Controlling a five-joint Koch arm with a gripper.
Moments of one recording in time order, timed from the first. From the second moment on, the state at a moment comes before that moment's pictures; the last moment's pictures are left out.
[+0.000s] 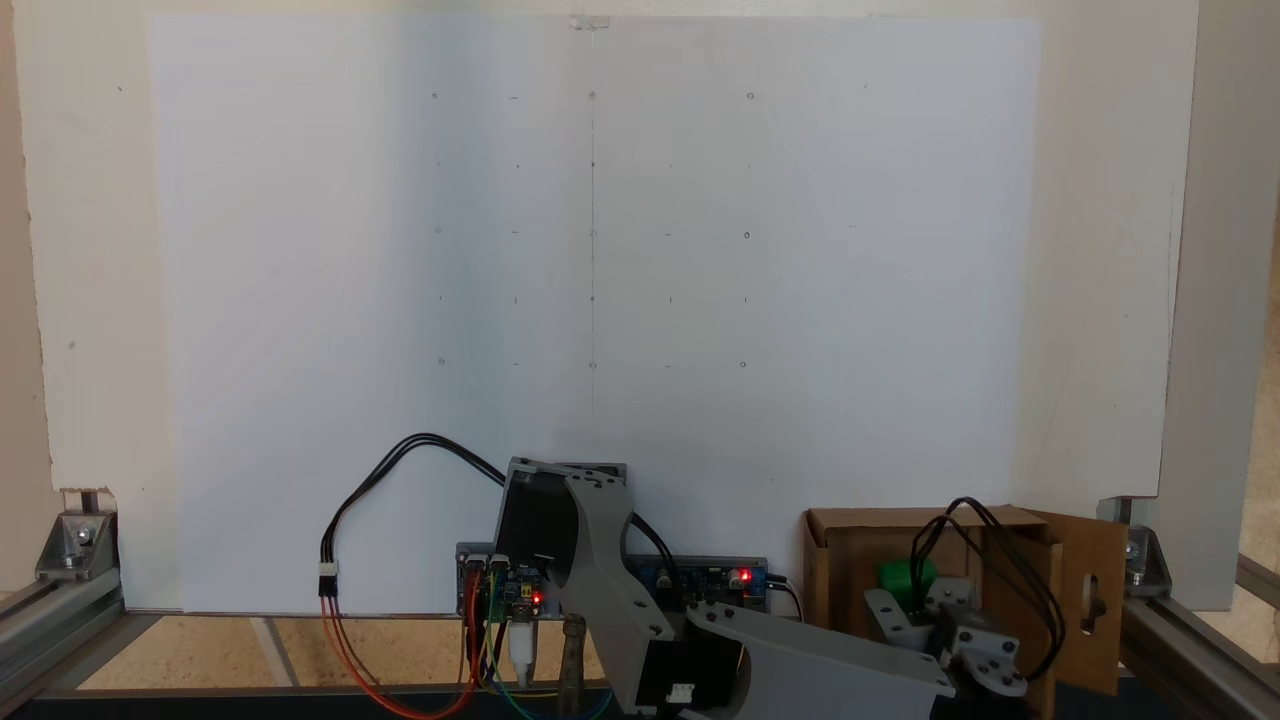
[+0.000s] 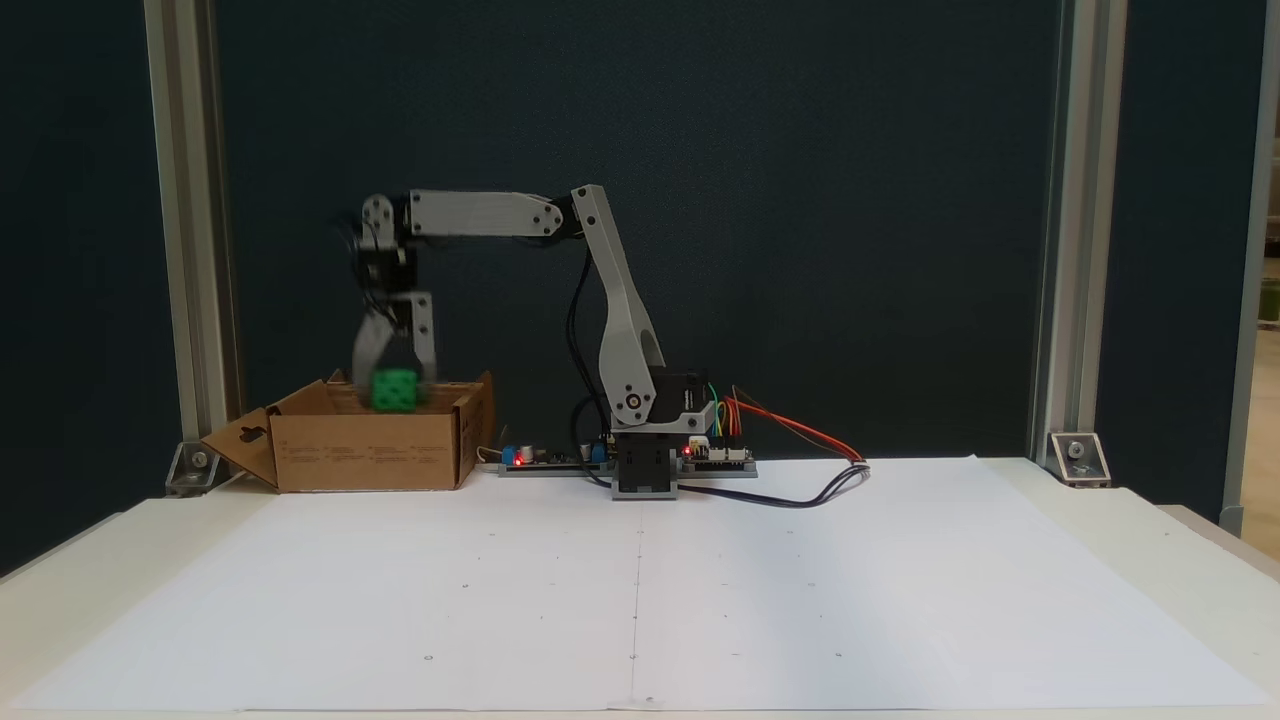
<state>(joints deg) 101.9 72.5 69.8 59.6 -25.8</state>
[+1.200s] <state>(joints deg) -0.9 117.0 105.8 24.4 0.6</state>
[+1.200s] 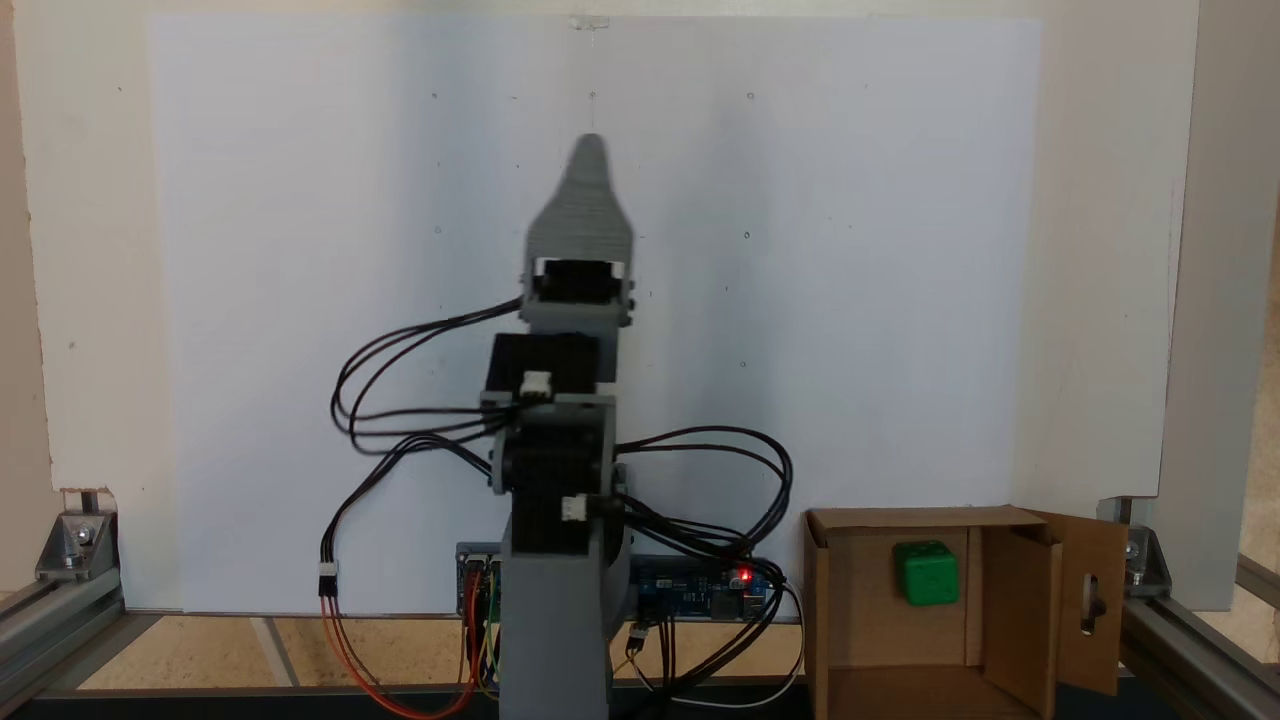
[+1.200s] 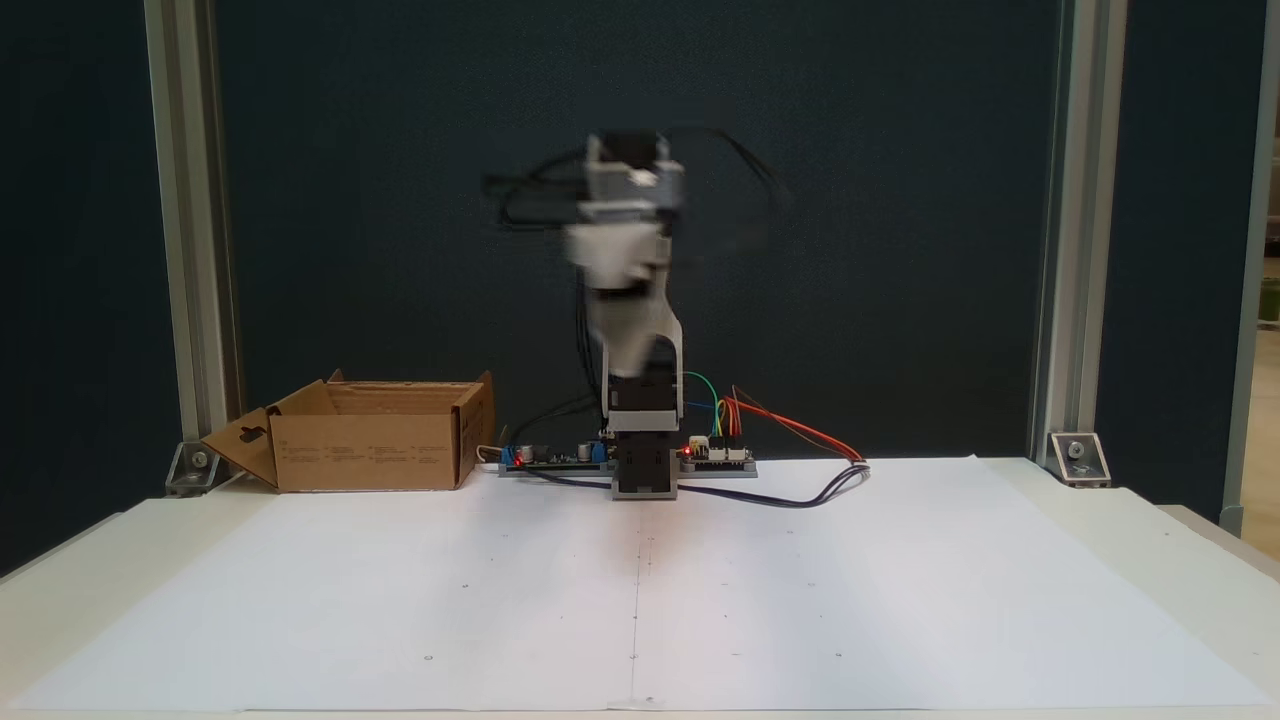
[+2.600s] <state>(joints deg) -0.6 129.5 173.3 -75.3 -1.6</state>
